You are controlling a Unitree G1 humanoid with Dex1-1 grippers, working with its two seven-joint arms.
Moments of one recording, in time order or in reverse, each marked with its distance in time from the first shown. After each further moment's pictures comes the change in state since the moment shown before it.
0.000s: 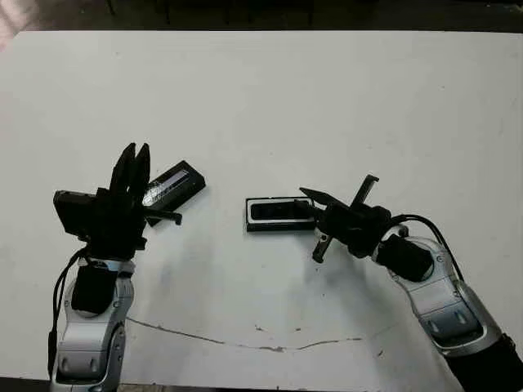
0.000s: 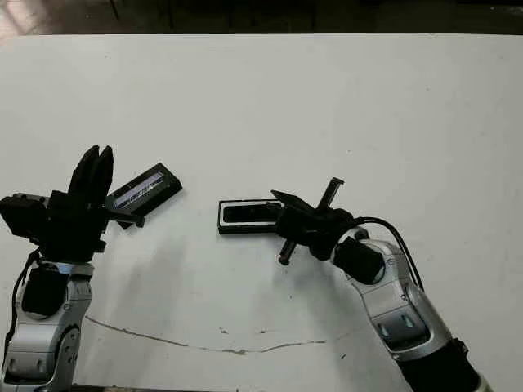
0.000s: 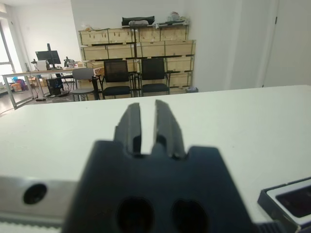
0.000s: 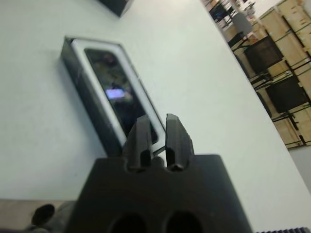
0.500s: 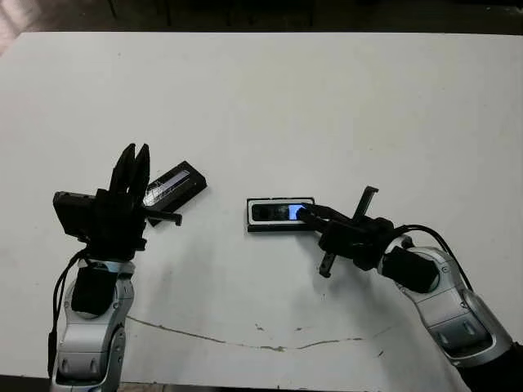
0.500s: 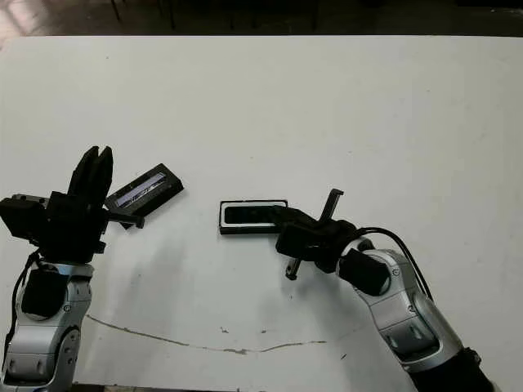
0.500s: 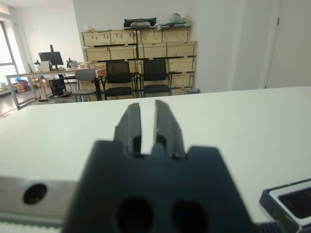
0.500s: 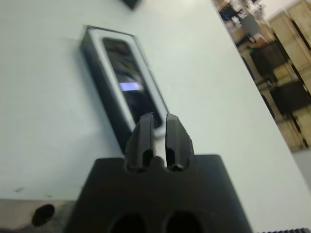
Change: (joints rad) left arm 0.000 0.000 -0.003 -0.005 0.003 0.006 0.011; right arm 0.079 -0.025 -0.093 -0.034 0.067 -0.028 -0.017
